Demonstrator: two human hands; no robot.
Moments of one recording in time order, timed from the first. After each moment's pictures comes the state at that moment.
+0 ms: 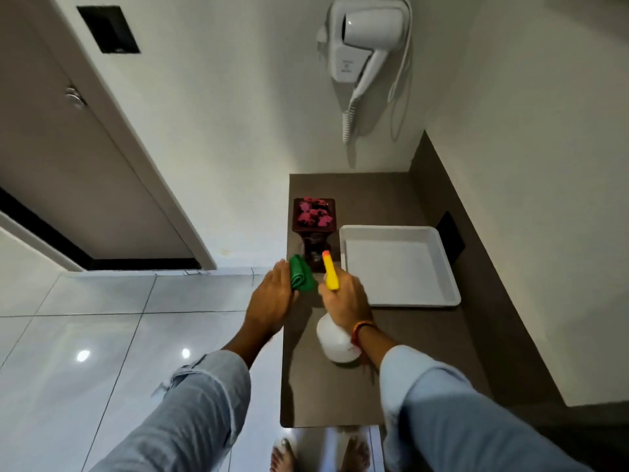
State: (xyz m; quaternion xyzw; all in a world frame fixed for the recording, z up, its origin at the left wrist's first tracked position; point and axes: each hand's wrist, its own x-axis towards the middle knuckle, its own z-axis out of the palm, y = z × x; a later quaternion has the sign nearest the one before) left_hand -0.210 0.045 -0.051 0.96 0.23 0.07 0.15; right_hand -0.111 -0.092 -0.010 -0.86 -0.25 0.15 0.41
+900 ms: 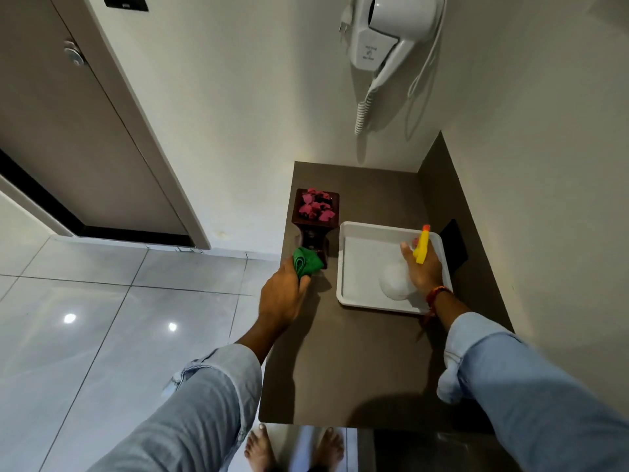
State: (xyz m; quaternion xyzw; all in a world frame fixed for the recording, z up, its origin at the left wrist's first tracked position) left_hand -0.171 0.018 -0.069 0.86 0.37 0.11 0.32; right_hand 0.065 -0.164 -0.048 -0.86 -0.12 0.14 0.47
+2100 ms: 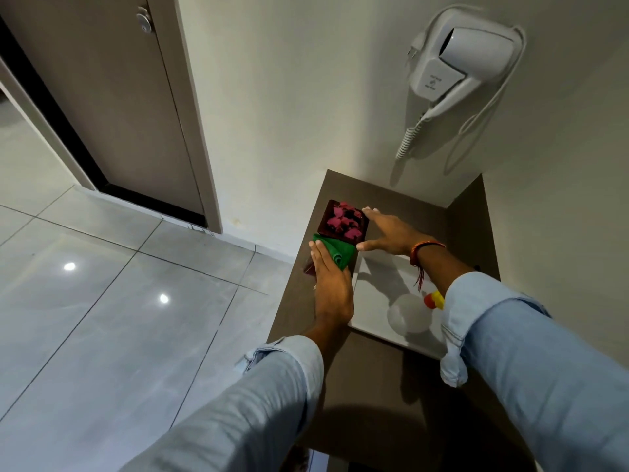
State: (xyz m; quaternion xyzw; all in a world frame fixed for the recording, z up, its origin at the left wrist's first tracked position) left_hand -0.097 -0.026 -0.035 0.67 0.45 0.27 0.52; right_hand 0.077 -0.013 0.048 -0.81 -0.53 0.25 0.04
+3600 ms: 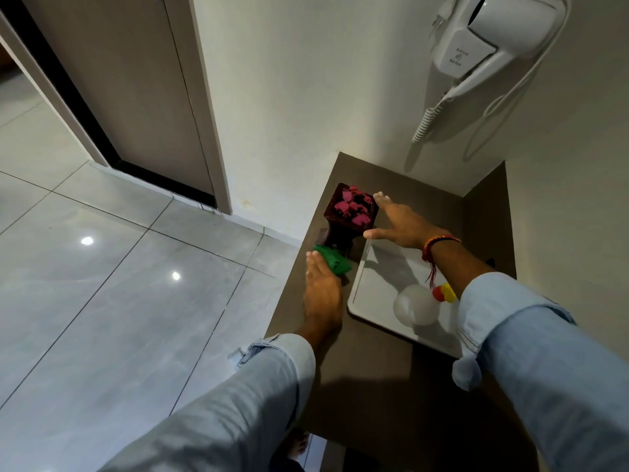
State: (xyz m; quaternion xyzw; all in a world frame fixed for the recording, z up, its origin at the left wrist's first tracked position) left_hand -0.116 -0.034 -0.078 0.73 0.52 0.14 0.43; right_hand 0.079 -0.016 0.046 -0.80 -0.55 0.24 0.03
